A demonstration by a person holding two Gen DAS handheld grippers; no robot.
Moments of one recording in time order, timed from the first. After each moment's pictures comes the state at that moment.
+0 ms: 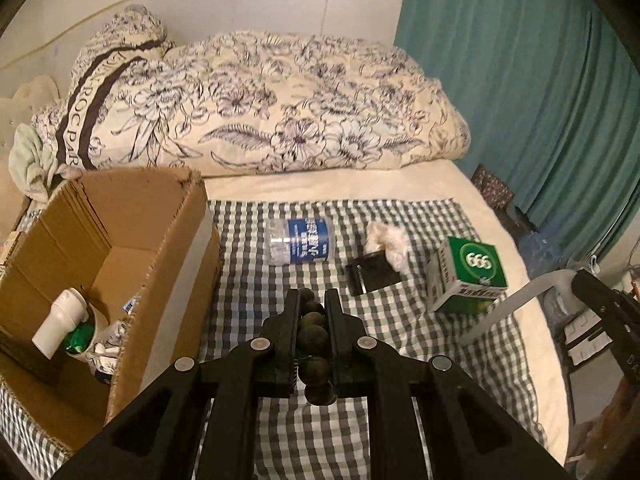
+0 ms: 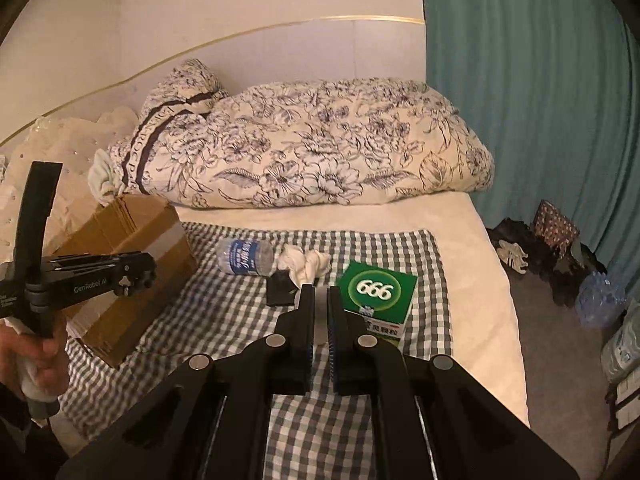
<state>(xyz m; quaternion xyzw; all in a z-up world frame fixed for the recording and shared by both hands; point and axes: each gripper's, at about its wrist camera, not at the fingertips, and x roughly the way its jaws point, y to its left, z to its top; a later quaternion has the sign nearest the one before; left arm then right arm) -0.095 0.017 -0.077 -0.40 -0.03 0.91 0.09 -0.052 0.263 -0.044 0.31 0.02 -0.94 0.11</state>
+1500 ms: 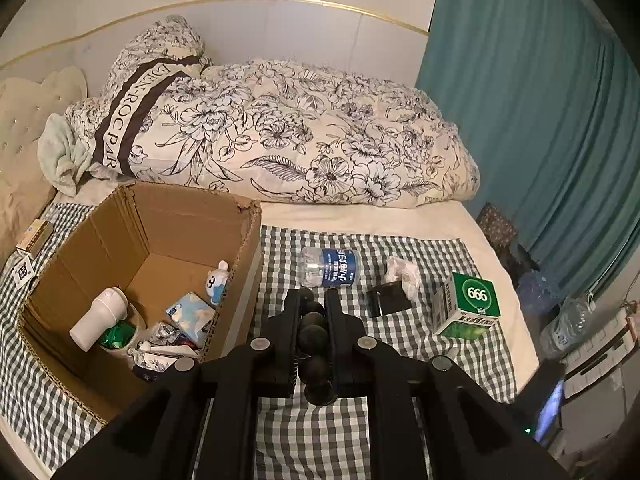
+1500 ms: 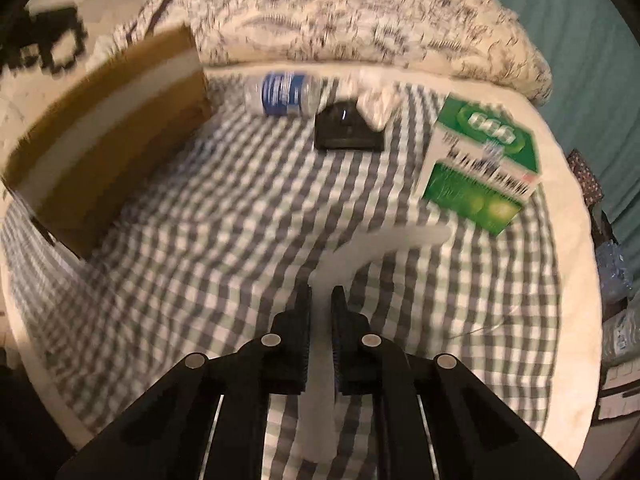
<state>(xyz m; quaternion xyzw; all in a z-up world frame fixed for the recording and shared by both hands) -0.069 -0.034 -0.042 -0.36 -0.07 0.93 0.06 -0.053 0.198 -0.178 0.47 0.07 -0.87 0.13</state>
